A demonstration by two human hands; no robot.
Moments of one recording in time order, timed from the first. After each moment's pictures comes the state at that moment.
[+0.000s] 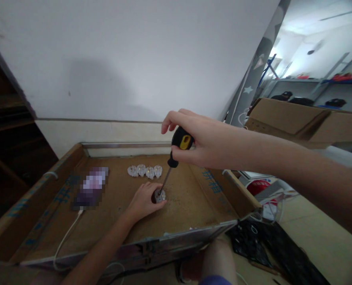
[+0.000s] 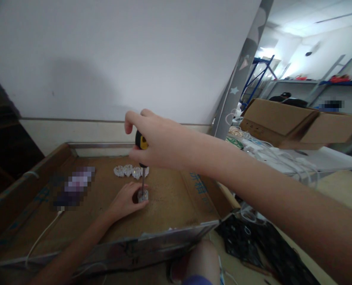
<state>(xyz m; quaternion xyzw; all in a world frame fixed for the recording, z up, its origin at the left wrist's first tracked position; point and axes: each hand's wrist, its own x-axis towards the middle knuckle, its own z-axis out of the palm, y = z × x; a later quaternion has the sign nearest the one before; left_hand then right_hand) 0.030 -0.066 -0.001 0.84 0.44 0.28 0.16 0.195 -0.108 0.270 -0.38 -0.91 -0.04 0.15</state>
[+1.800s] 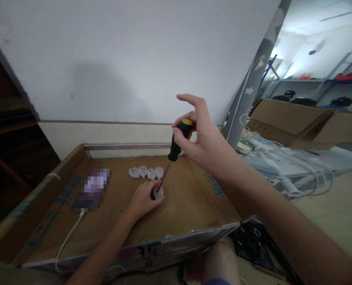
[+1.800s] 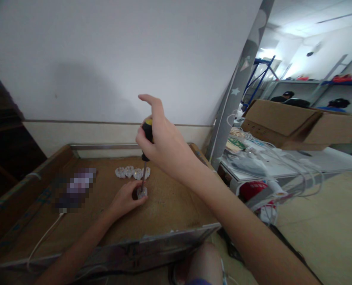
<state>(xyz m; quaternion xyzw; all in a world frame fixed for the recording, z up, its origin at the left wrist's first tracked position) 0.026 -0.058 -0.005 0.81 0.45 0.33 0.18 0.190 -0.093 0.233 -0.38 -0.80 0.06 0.46</state>
